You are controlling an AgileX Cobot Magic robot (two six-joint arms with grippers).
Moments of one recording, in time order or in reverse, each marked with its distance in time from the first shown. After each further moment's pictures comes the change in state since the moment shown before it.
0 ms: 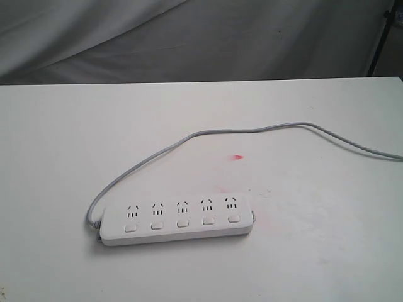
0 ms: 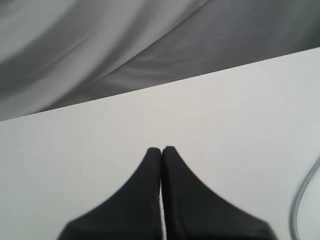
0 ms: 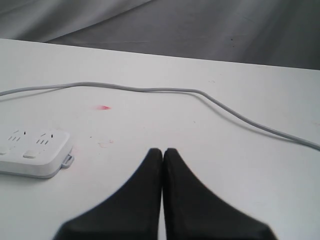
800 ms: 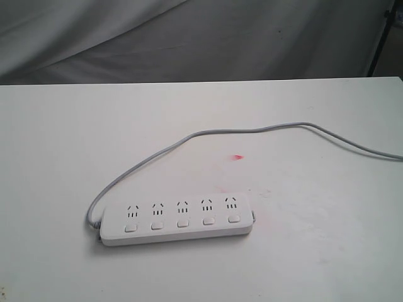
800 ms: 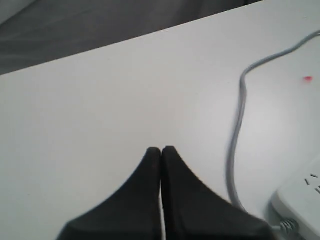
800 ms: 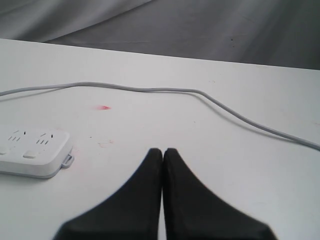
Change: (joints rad) left arm 0.450 0.647 -0.093 -1.010 0.680 1.373; right arm 0.000 0.000 0.000 0.000 0.000 0.000
